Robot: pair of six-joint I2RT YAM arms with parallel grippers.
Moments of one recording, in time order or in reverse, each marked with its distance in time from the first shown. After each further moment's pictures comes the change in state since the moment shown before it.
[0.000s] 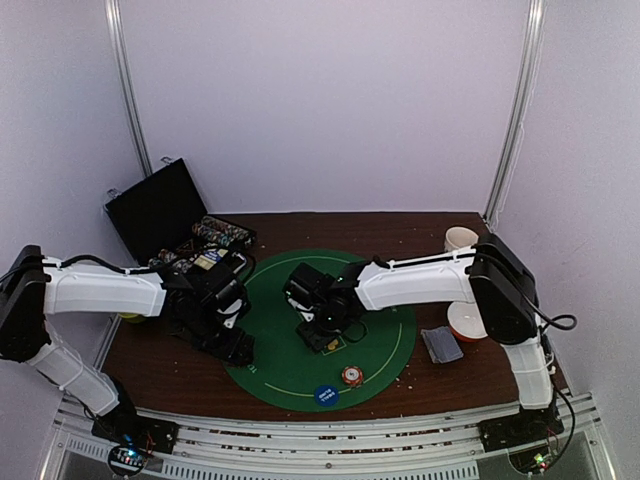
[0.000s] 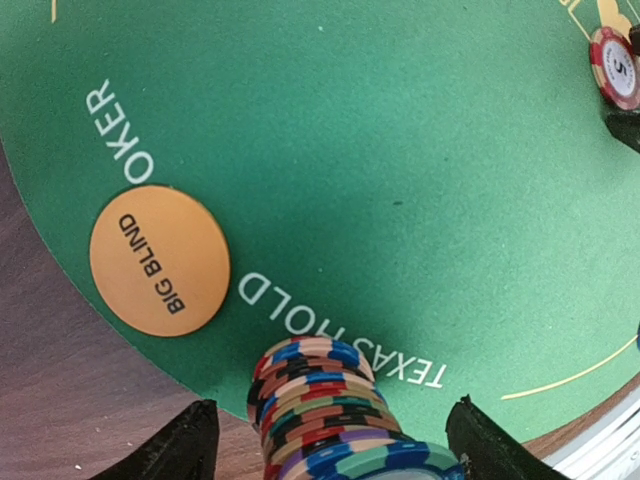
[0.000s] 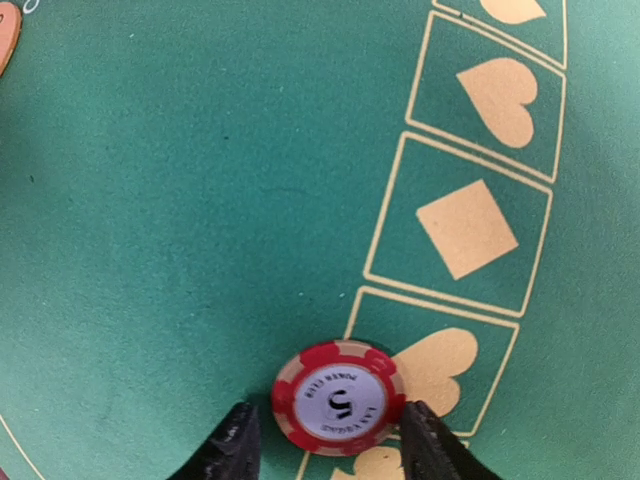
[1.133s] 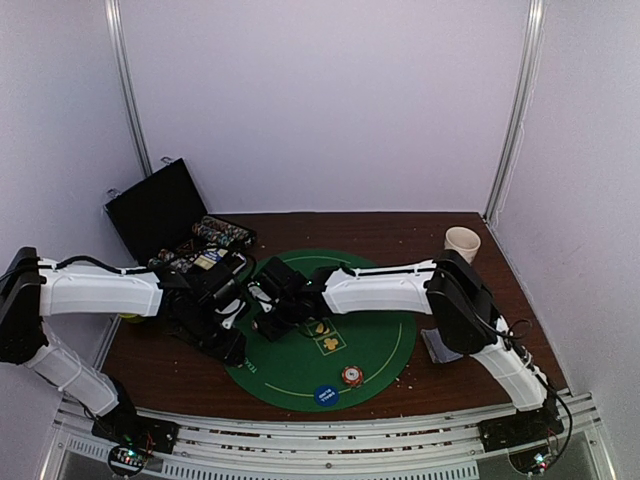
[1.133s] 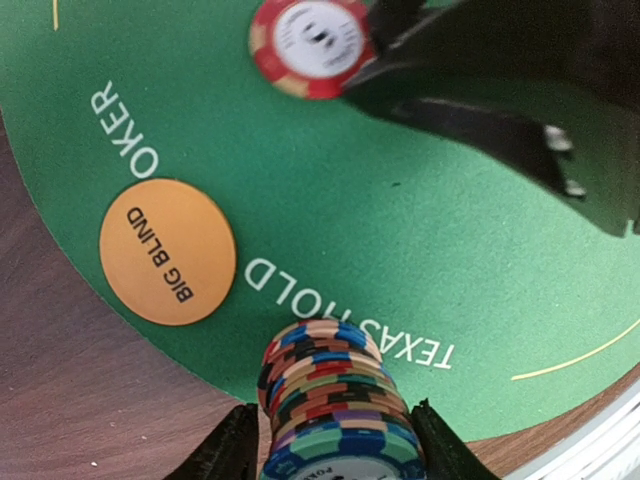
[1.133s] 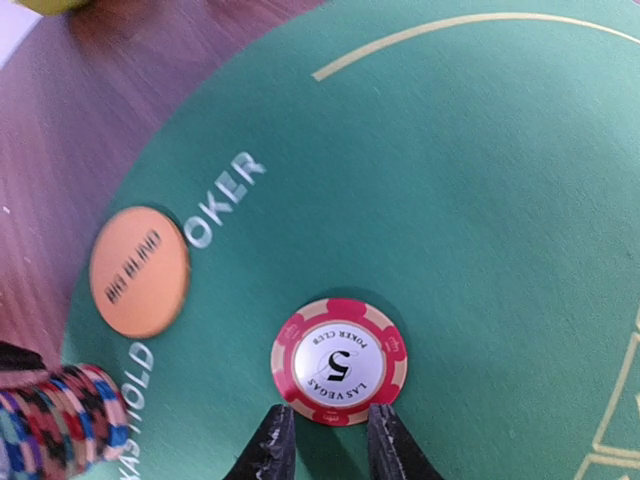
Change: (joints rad) left arm 0.000 -0.019 0.000 -0.031 -0.018 0.063; right arm 0.023 0.253 0.330 0.193 -0.164 0.008
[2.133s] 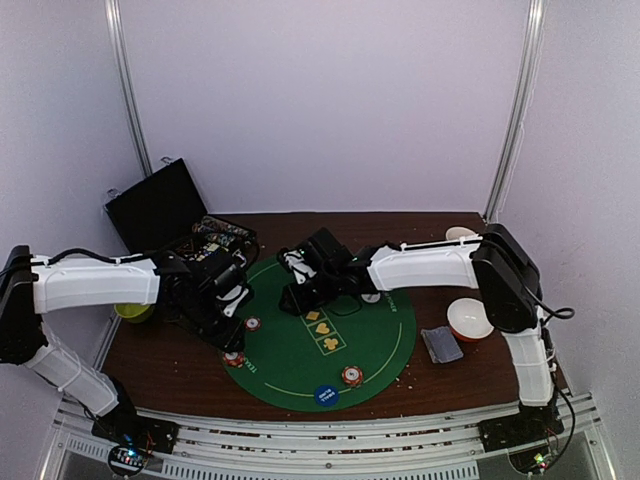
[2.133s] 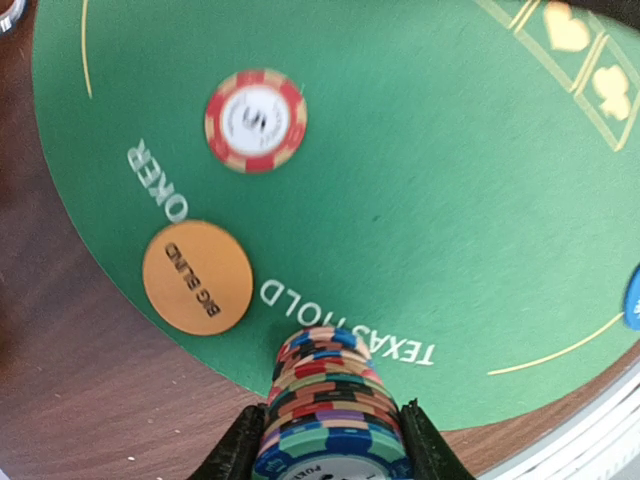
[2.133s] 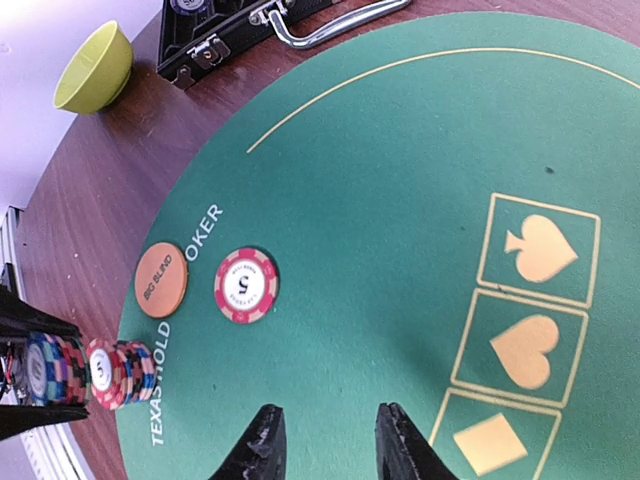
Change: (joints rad) left arm 0.000 -0.006 0.101 -0.086 -0.029 0.053; right arm -0.134 -0.254 -0.317 0.193 -0.158 0.076
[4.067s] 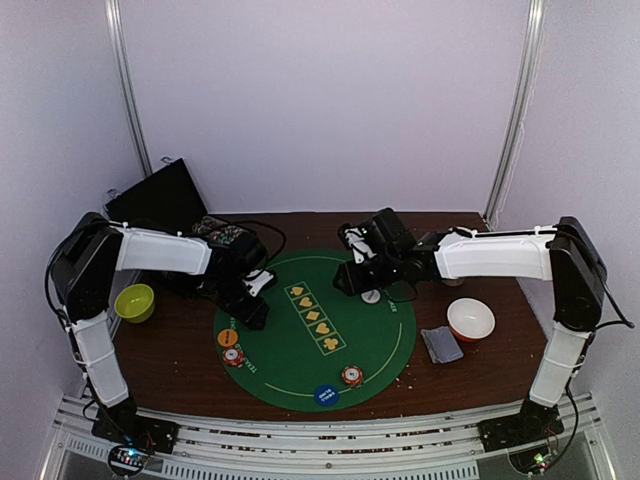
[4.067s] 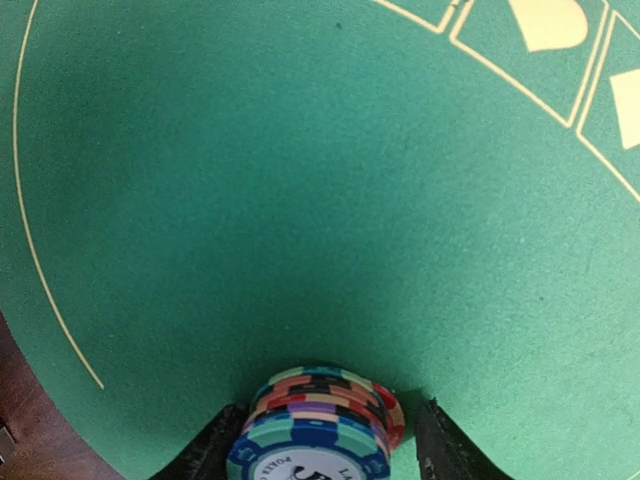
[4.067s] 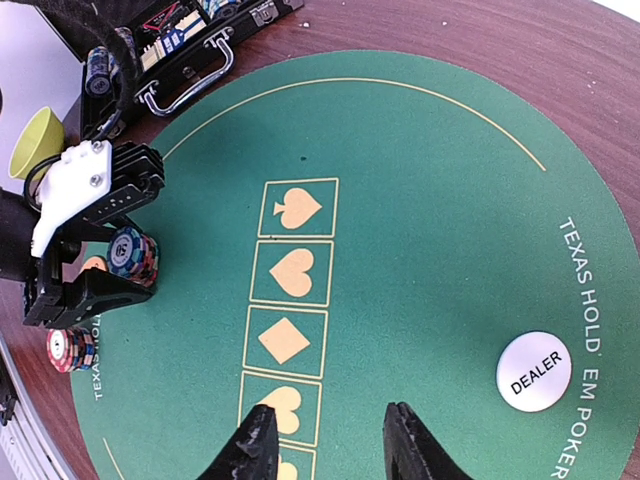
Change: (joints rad) left arm 0.163 0.433 0.272 0.132 0.042 0.314; right arm -0.144 -0.375 -0.372 0.027 0.125 0.001
